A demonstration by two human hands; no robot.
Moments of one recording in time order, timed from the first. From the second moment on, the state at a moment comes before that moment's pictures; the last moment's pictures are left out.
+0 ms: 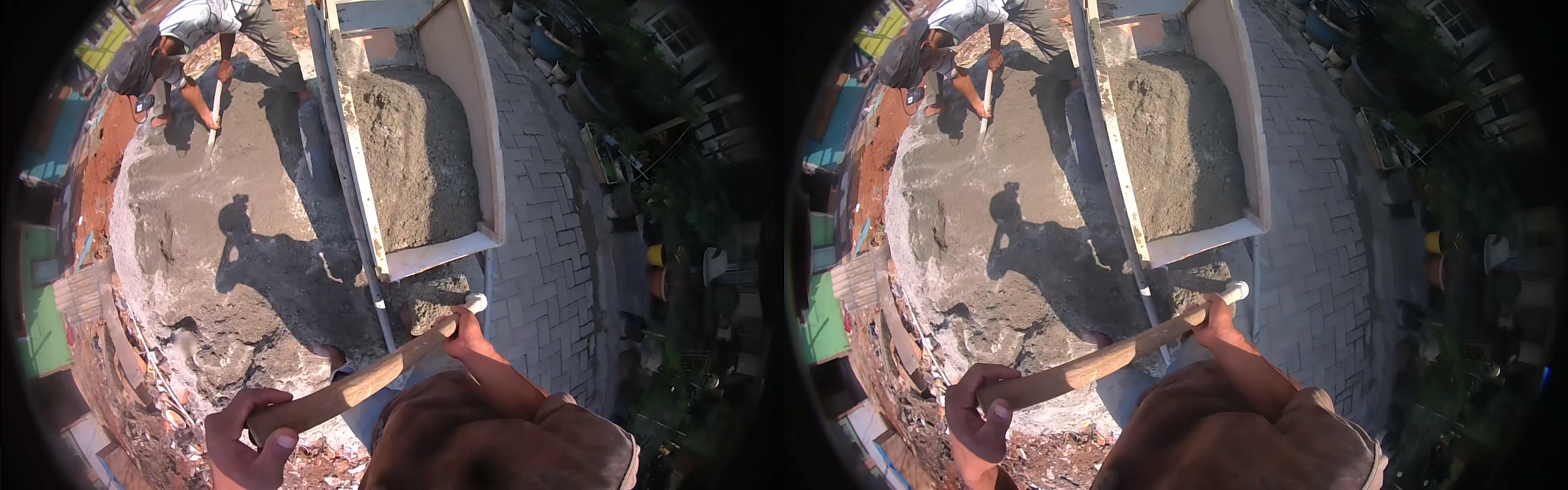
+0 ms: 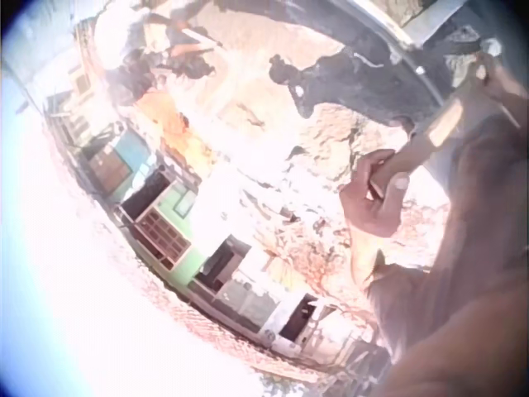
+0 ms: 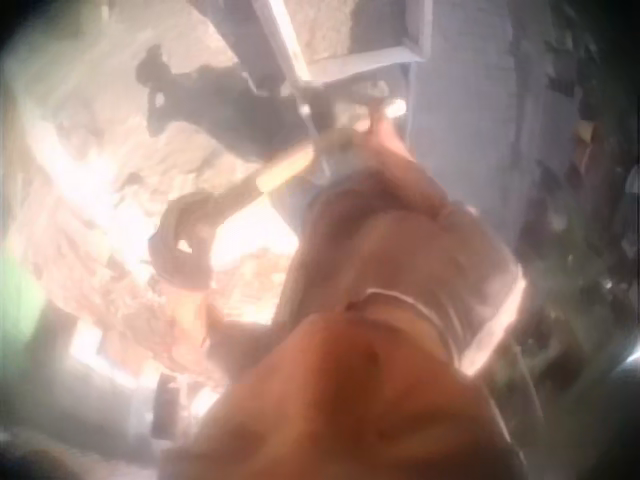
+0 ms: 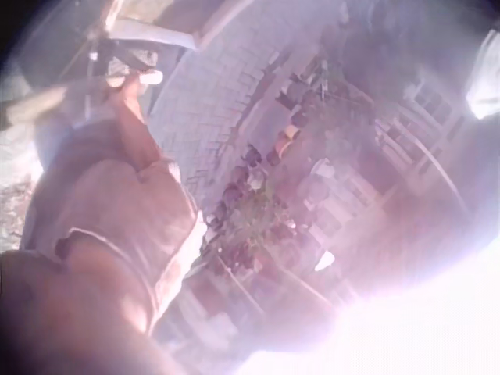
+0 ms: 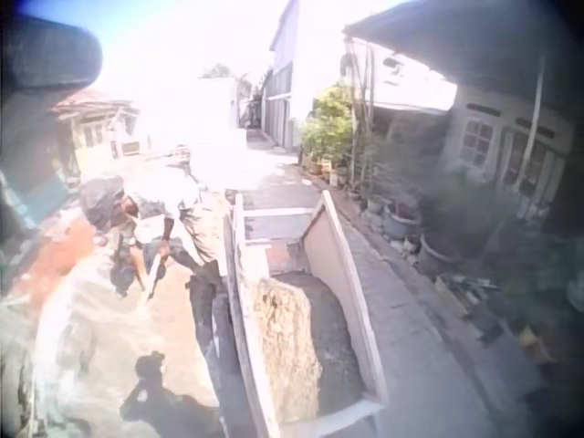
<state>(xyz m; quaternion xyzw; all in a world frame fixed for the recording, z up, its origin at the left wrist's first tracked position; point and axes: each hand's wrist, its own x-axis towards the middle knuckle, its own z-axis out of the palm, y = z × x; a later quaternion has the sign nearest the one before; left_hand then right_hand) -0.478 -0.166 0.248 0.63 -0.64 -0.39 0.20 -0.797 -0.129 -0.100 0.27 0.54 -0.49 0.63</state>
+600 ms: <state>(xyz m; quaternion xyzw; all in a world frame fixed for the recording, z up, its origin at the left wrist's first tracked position) -0.420 0.008 -0.128 0.76 0.11 -0.41 0.49 -0.761 -0.196 -0.003 -0.13 0.53 -0.53 0.65</state>
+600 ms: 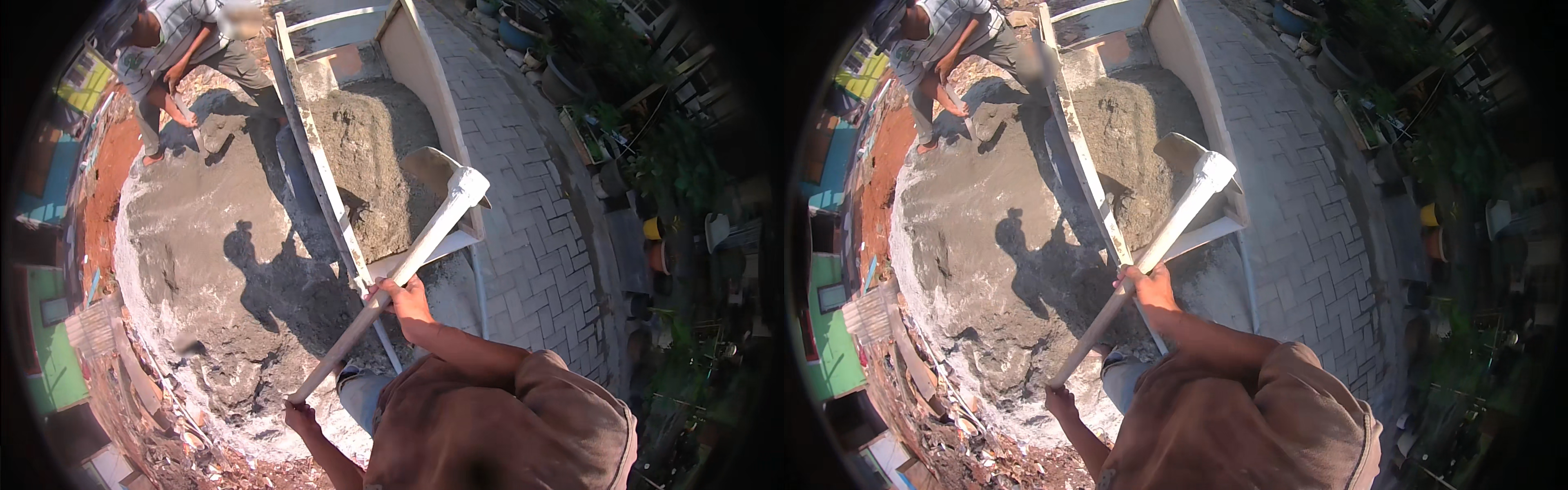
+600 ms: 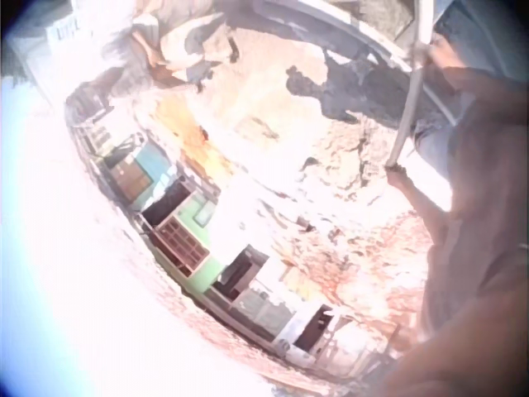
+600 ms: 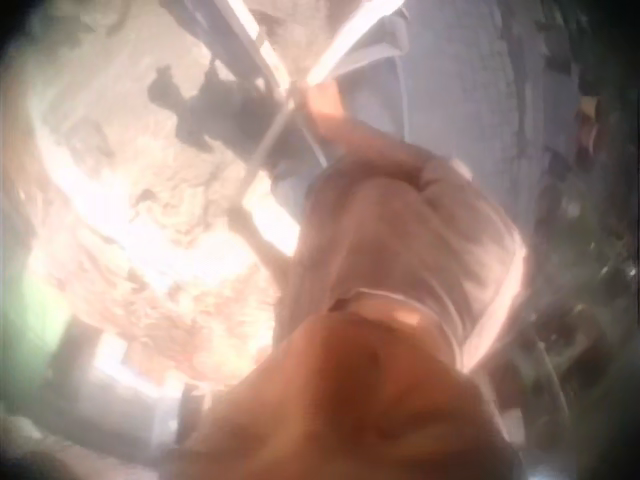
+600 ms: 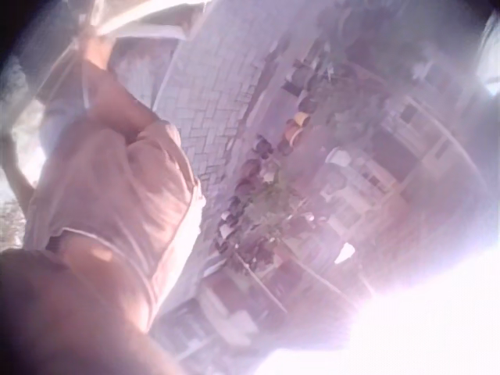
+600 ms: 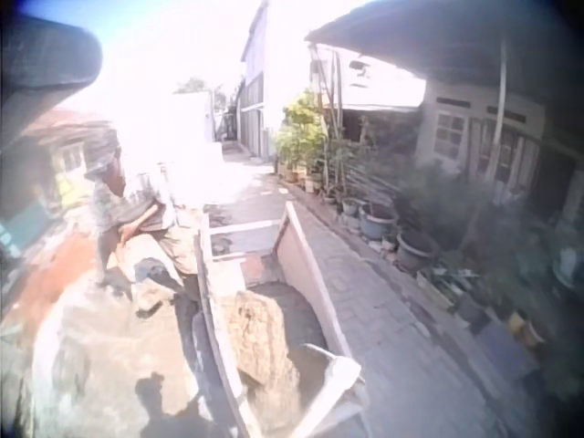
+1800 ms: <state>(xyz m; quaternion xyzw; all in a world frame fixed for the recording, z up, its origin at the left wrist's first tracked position) -0.415 0.097 0.012 0.90 -0.27 -0.21 0.27 -0.761 -0.148 0.041 -0.21 0.50 -0.37 0.75</state>
